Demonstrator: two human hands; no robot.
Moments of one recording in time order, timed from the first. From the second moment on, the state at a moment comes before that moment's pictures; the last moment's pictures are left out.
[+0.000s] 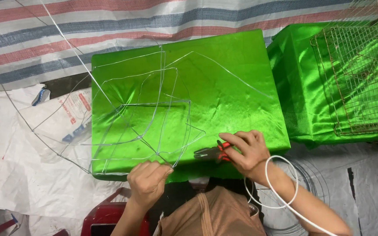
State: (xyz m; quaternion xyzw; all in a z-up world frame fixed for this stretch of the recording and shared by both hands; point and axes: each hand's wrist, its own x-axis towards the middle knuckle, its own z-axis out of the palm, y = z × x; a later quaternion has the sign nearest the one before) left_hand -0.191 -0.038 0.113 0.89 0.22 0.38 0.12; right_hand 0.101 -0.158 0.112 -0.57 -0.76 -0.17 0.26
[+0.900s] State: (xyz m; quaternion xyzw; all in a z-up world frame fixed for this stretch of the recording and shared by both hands) left_hand -0.177 -0.043 0.124 0.91 0.22 0.34 0.08; right_hand 0.128 -0.133 0.153 -0.44 -0.84 -0.33 0.02
